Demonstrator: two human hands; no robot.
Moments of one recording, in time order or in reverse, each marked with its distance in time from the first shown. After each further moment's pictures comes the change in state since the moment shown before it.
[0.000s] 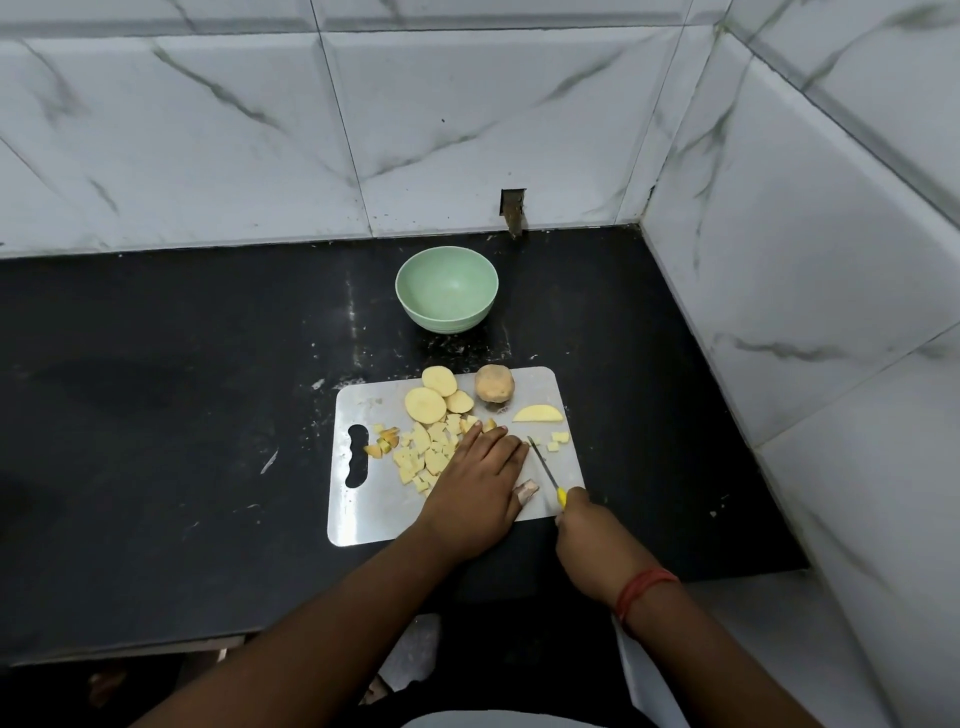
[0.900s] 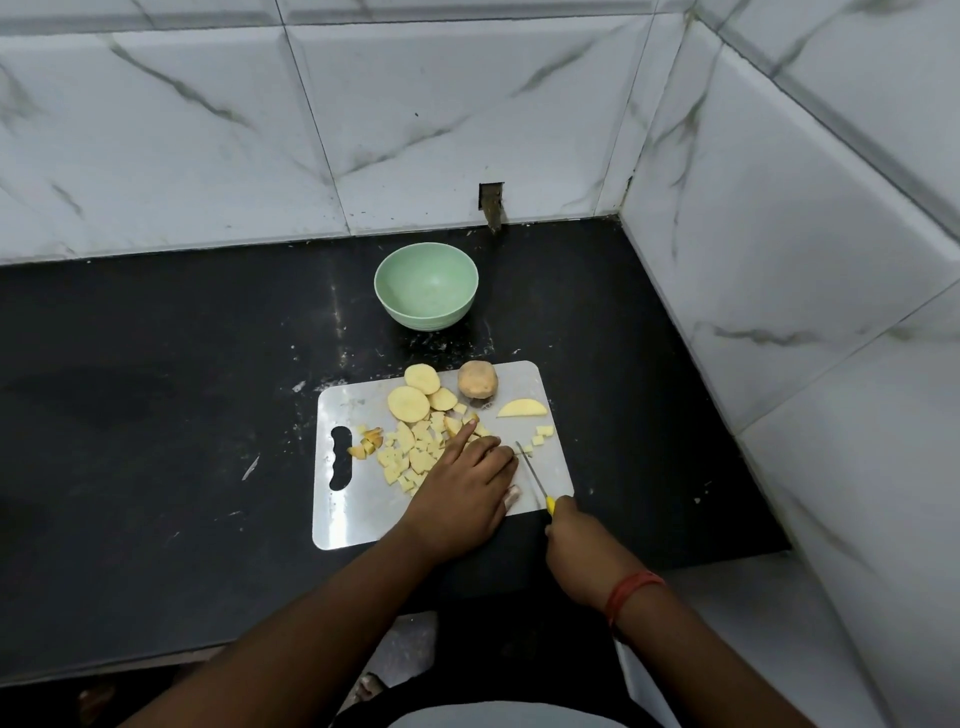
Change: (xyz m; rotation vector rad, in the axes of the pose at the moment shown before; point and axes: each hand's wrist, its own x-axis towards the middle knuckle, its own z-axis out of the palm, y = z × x) left_hand -0.004 -0.004 0.003 0.088 0.076 0.191; right_hand -0.002 0.008 0.013 -0.006 -0.073 0.023
